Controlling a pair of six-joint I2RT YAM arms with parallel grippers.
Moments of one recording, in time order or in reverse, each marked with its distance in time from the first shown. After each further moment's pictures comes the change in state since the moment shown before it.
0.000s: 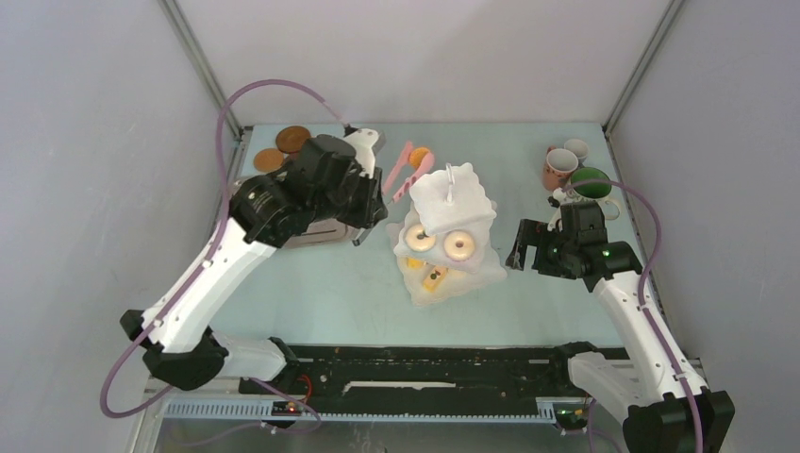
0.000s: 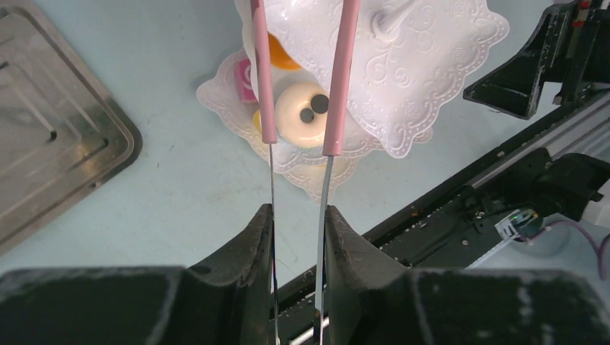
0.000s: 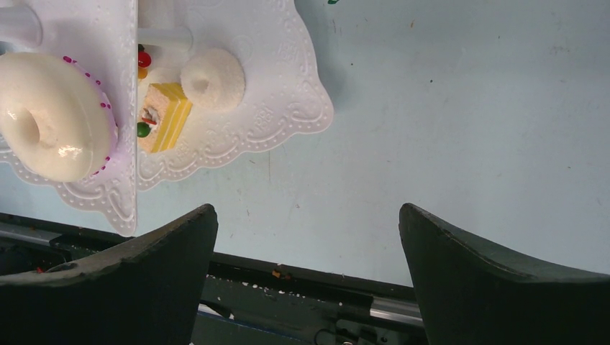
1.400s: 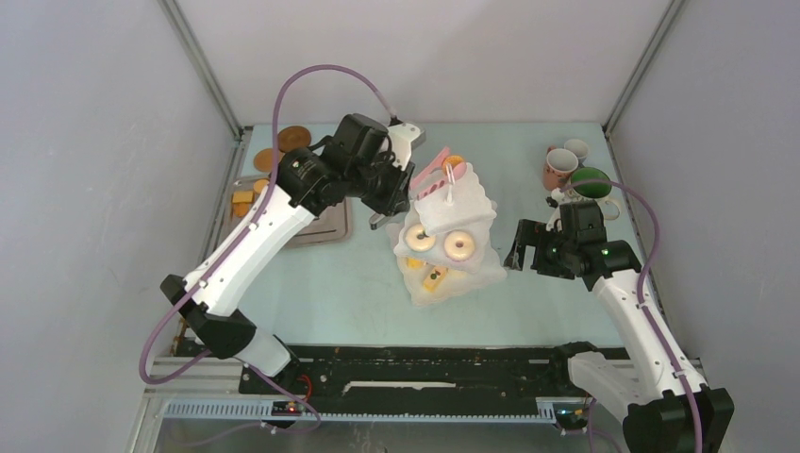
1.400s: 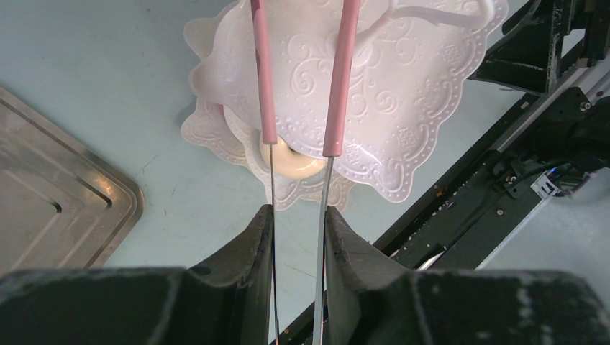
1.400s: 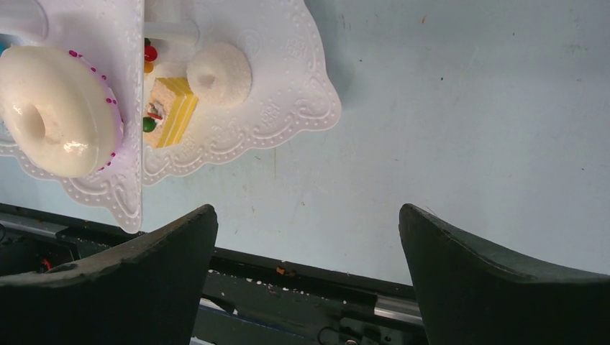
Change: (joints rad) left arm 0.041 0.244 0.148 -0.001 0.177 0.260; right arm 0.000 0.010 0.000 0.000 -0.024 -0.001
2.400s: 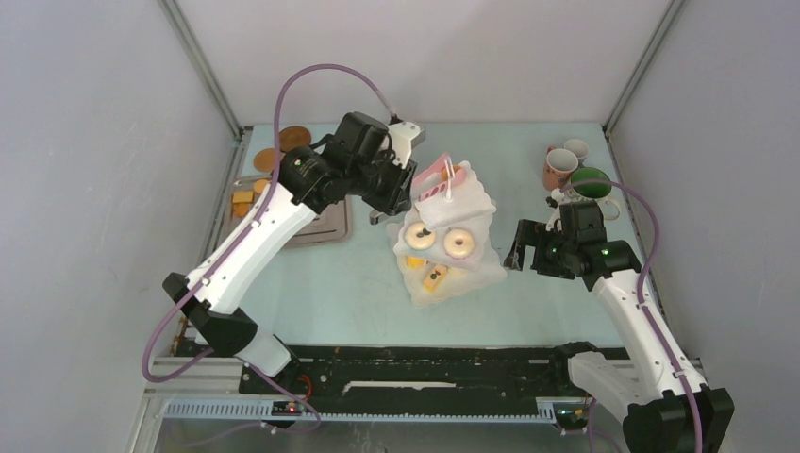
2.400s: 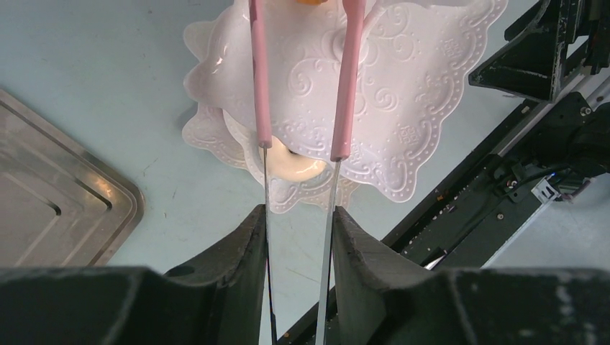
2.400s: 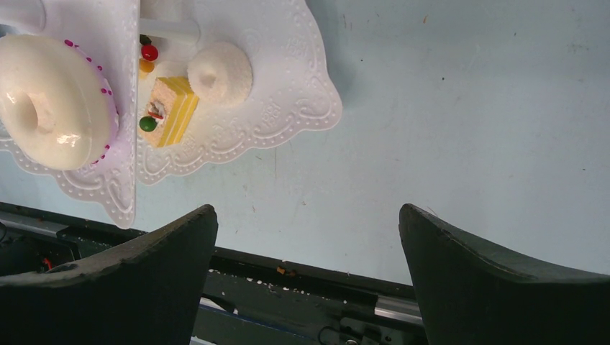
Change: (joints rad) left arm 0.012 0.011 0.000 0.010 0.016 0.000; right arm 0.001 0.000 0.000 0.000 -0.003 0.000
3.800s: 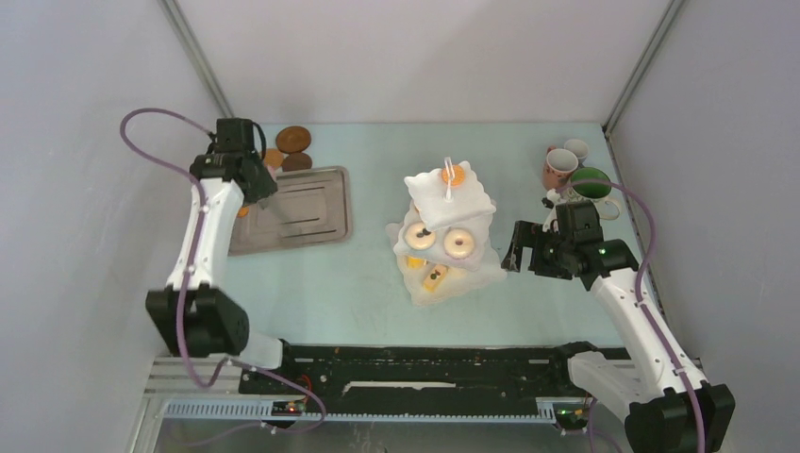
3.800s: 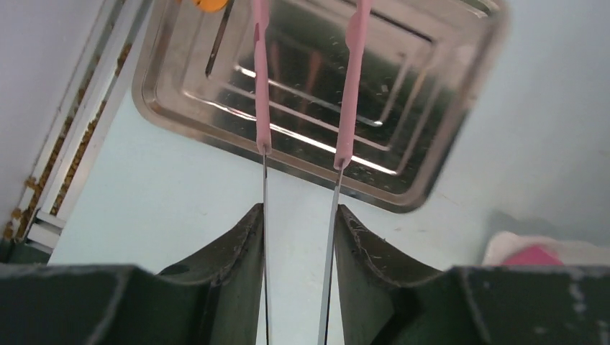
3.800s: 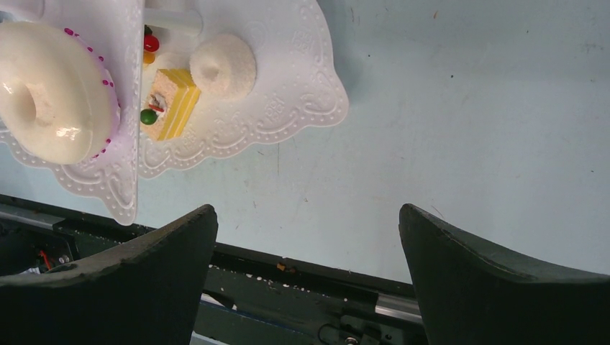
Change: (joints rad) left arm 0.745 -0.160 -0.375 0.125 -0.368 -0.322; right arm 0.026 0.009 0.000 0.000 0.002 0.000
